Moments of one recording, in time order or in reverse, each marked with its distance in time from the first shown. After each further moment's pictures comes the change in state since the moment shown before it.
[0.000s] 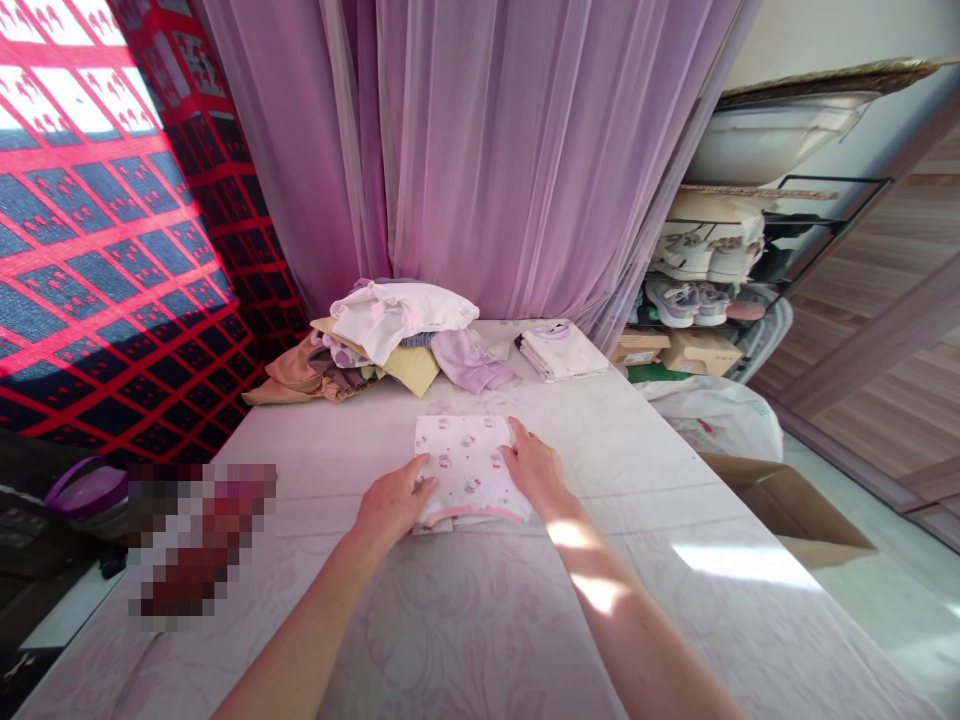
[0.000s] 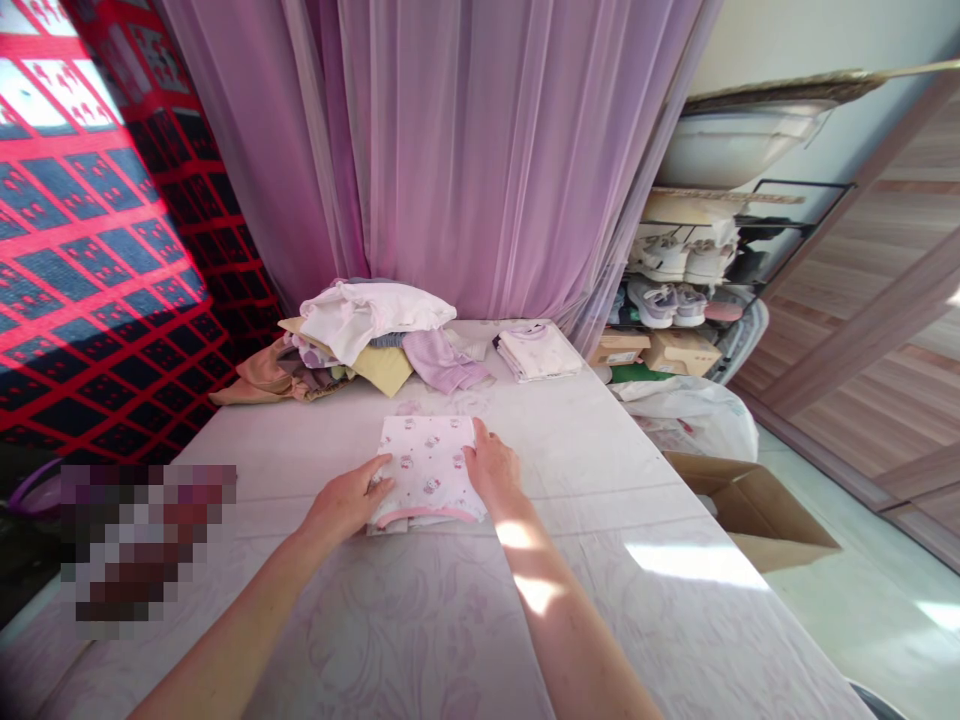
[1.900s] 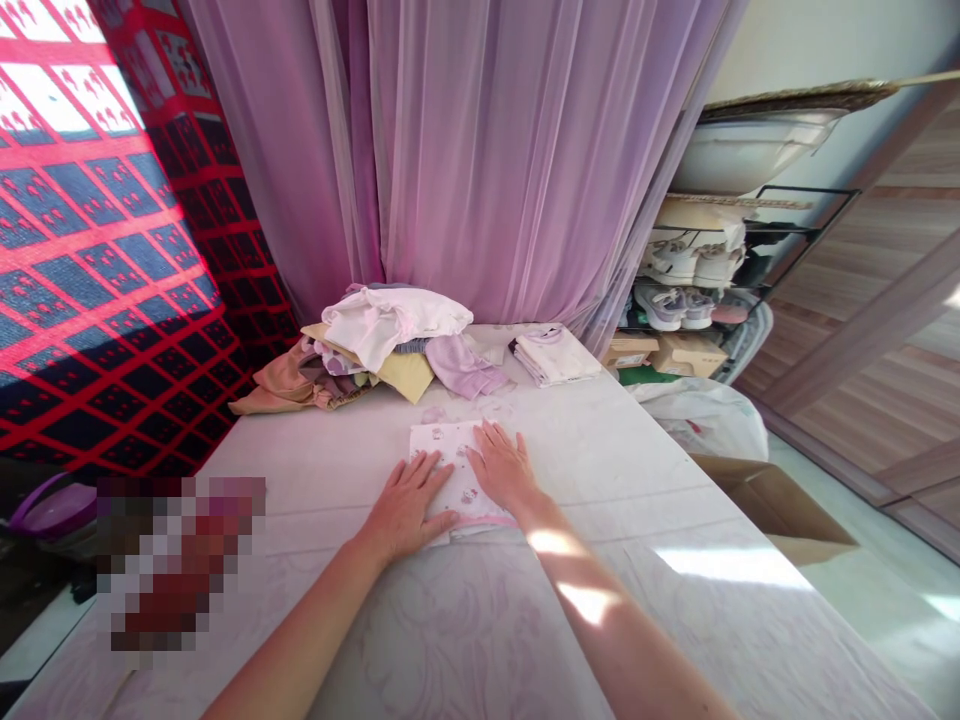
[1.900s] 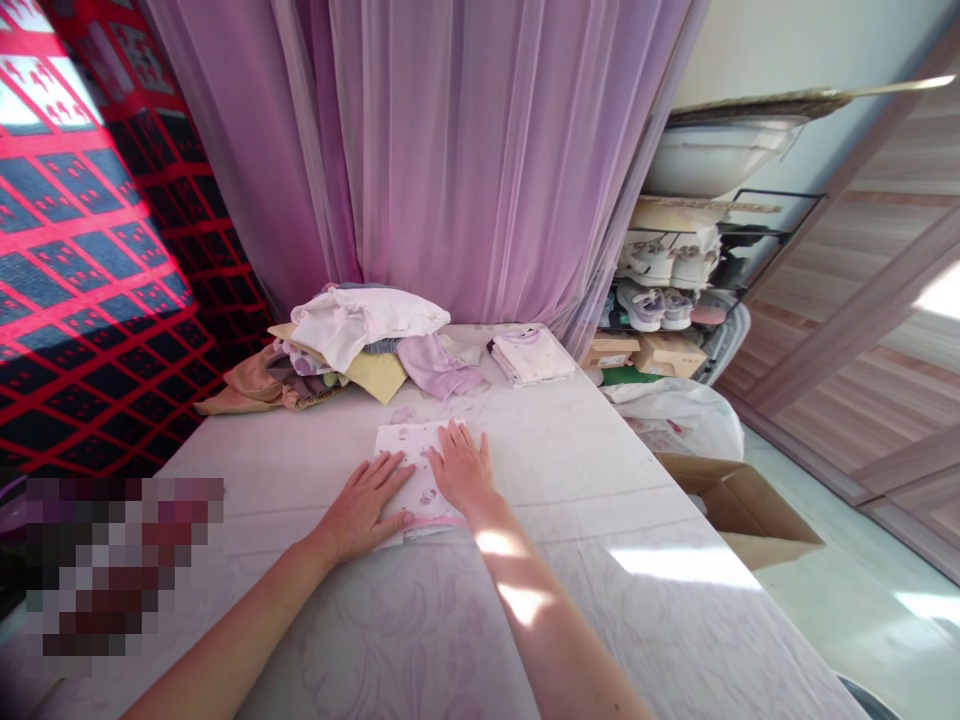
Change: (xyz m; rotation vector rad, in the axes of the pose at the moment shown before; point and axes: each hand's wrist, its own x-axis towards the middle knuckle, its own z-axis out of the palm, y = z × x) left_hand 0.024 -0.020 0.033 0.102 0.088 0.530; right_hand 0.007 -0.025 0.028 -0.027 -0.047 -0.235
